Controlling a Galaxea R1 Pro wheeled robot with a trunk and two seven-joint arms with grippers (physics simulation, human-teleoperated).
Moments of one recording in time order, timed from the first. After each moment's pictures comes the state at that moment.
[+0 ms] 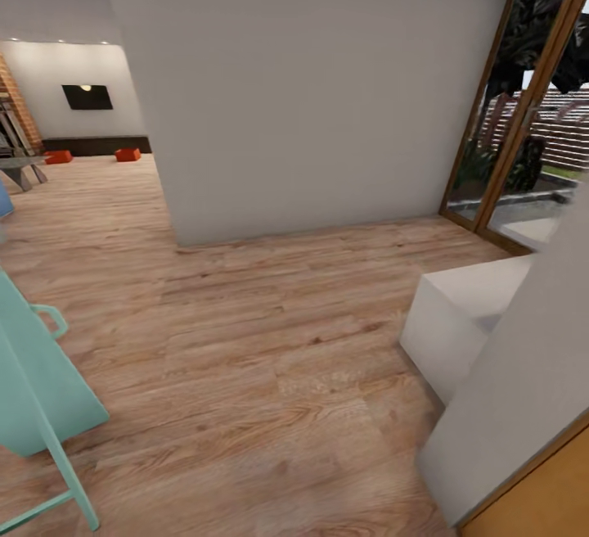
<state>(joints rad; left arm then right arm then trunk) -0.18 -0.01 0.12 0.02 0.11 -0.08 0.03 -0.14 0.01 0.03 -0.12 0.19 -0.17 0.03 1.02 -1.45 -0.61</state>
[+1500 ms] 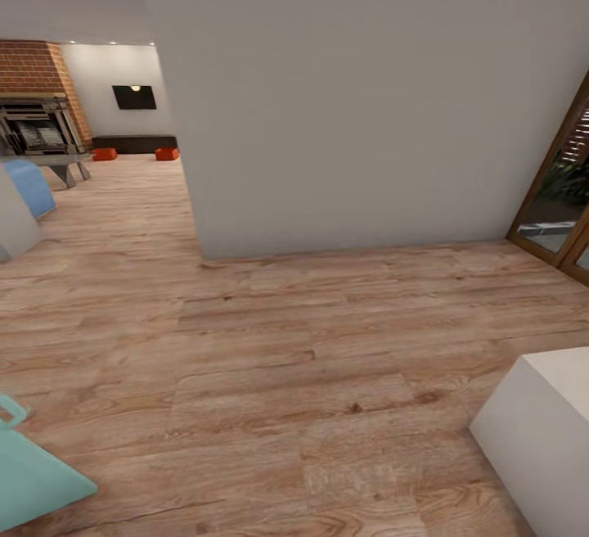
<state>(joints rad) -0.18 -0.01 0.12 0.02 0.11 -0.08 0.03 -0.14 0.00 0.03 -0.12 0.20 -0.17 0.02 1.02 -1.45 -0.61</state>
